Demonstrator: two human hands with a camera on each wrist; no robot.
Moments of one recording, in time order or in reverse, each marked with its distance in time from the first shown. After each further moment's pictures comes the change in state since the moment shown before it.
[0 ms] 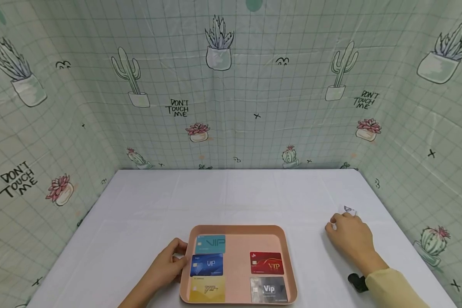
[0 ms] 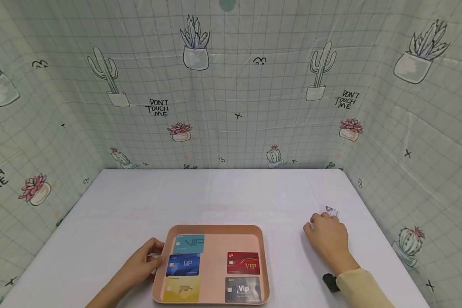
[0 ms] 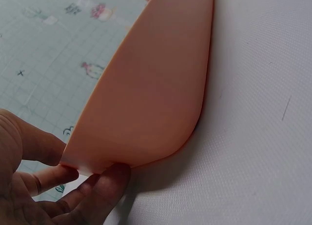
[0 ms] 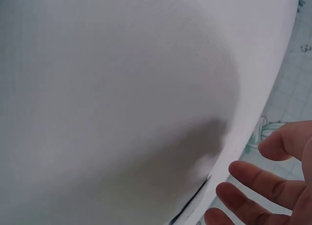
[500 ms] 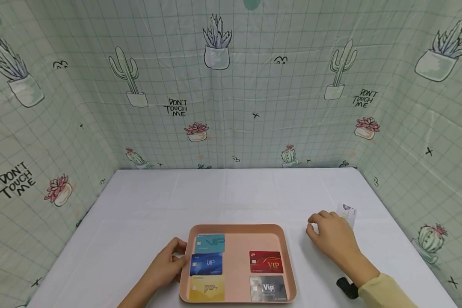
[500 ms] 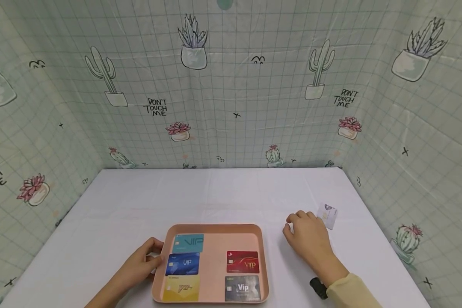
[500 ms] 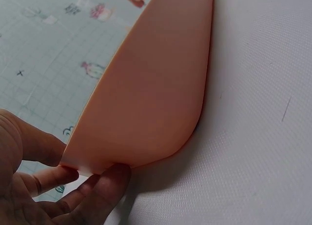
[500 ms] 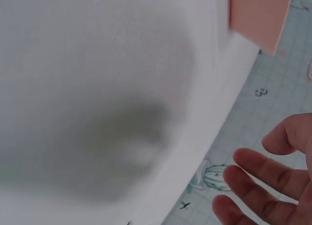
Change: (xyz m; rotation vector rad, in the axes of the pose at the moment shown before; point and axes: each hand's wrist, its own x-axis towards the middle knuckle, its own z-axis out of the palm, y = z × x) left_hand 0.001 0.000 0.000 0.005 0.001 0.012; right_hand -0.015 -0.056 -0.011 0.012 0.203 -0.238
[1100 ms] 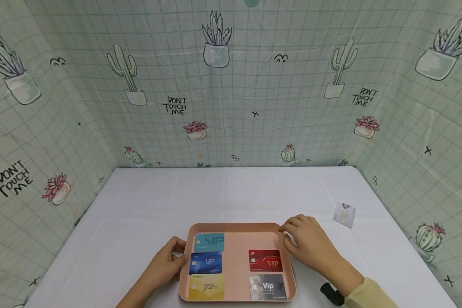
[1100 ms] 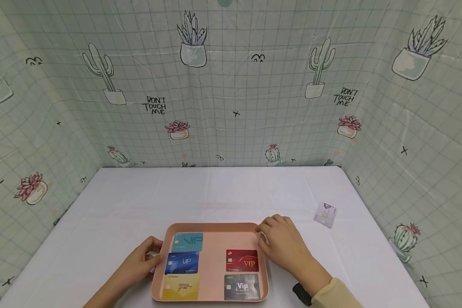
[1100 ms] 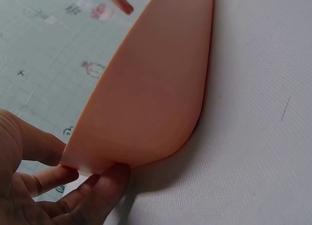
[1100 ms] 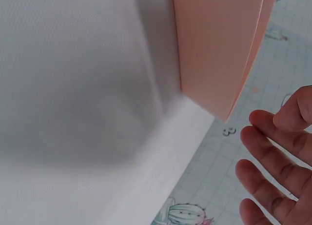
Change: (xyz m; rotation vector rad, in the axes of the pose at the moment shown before) left_hand -0.001 -0.002 0.000 -0.032 -0.009 0.003; right_hand -0.002 -0.053 0.004 0.064 -0.050 -0.272
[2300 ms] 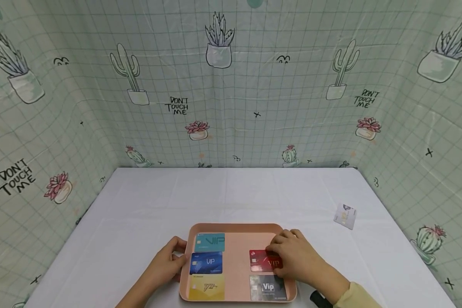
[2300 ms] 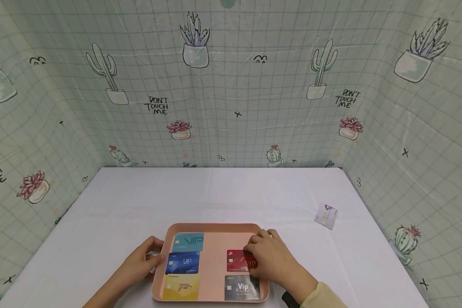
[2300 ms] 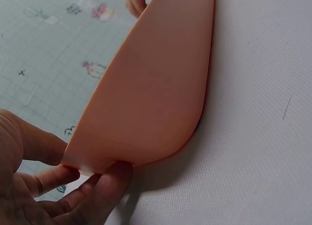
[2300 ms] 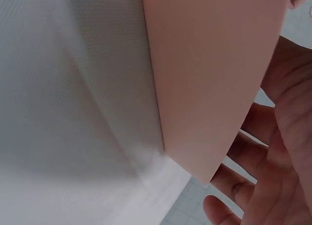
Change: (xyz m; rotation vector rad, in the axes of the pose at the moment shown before) left_hand 0.001 0.002 -0.001 0.019 0.002 -0.030; right_hand -0.004 -0.025 0.014 0.003 -0.319 -0.104
